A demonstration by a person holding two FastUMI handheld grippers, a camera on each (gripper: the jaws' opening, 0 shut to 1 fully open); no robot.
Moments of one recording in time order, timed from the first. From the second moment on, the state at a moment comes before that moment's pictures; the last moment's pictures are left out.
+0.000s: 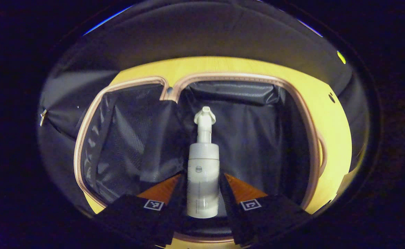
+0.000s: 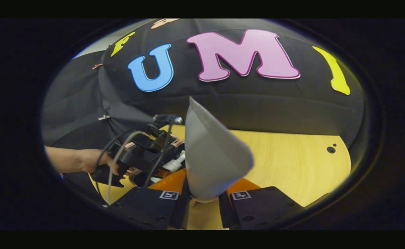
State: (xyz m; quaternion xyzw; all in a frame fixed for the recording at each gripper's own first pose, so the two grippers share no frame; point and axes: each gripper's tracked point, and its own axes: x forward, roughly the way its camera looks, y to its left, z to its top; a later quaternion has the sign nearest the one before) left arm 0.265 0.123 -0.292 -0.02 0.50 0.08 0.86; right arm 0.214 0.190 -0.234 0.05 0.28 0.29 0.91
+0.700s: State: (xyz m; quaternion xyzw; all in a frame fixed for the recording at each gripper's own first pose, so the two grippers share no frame) left arm 0.143 0.161 -0.151 -0.07 0.31 0.08 0.95; right arm 0.214 0.279 -0.341 0.00 0.45 0.21 0.87
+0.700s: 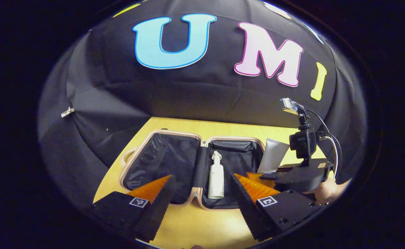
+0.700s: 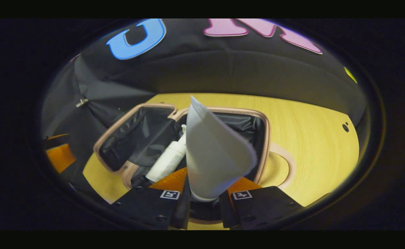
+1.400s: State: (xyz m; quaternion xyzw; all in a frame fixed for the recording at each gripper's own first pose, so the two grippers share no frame) left arm 0.118 0.269 -0.163 -0.05 0.31 0.16 0.93; right arm 0.231 0.273 -0.339 0.00 0.47 0.14 0.87
